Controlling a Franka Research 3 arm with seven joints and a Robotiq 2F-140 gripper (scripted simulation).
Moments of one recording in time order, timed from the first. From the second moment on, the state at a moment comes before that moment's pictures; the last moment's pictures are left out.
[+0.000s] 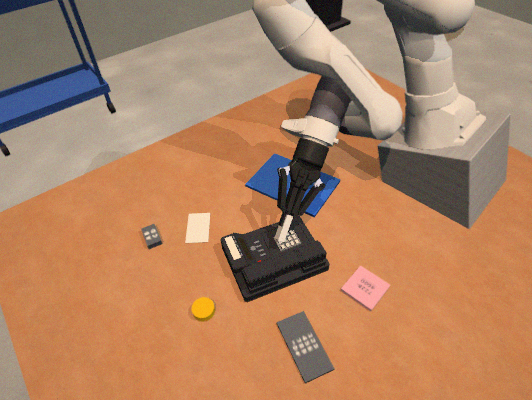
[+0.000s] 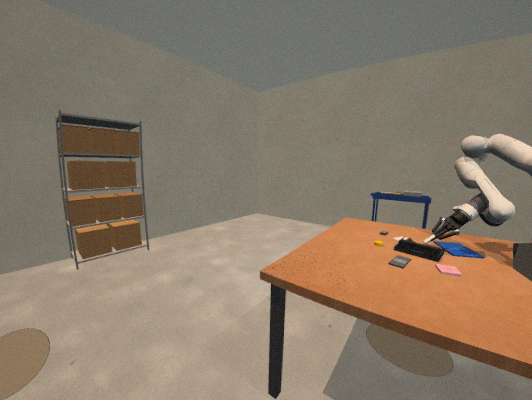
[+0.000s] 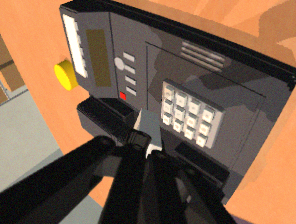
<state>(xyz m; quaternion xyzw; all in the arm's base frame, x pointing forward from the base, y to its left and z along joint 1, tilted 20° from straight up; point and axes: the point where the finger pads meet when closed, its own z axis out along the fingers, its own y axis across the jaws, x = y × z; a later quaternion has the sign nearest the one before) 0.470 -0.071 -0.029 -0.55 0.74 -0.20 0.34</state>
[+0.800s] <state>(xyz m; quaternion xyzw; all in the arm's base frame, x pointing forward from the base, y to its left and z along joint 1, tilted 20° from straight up) 0.470 -0.074 -0.039 -0.55 0.74 -0.19 0.34</state>
